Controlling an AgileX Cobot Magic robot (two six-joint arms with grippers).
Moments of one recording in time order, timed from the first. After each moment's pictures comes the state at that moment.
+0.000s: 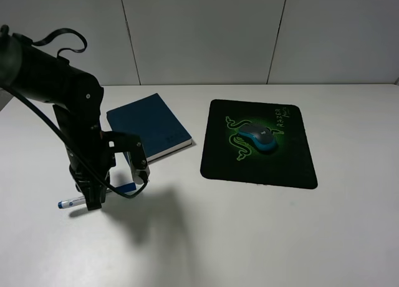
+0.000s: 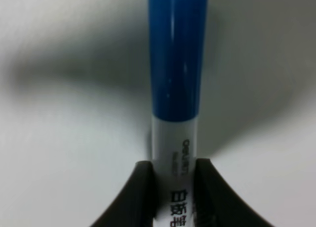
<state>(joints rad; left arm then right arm) -0.49 1.87 -0.94 0.11 0.76 0.68 -0.02 -0.01 -0.49 0.17 1.03 -0.09</state>
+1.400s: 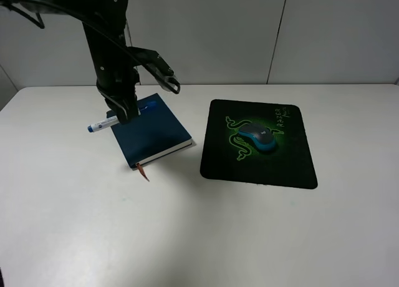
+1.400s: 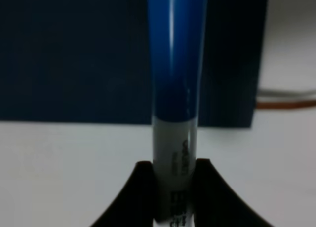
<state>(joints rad) -0.46 2.08 -1.63 0.15 1.08 0.54 -0.02 -0.01 -0.49 0.17 1.03 -0.09</state>
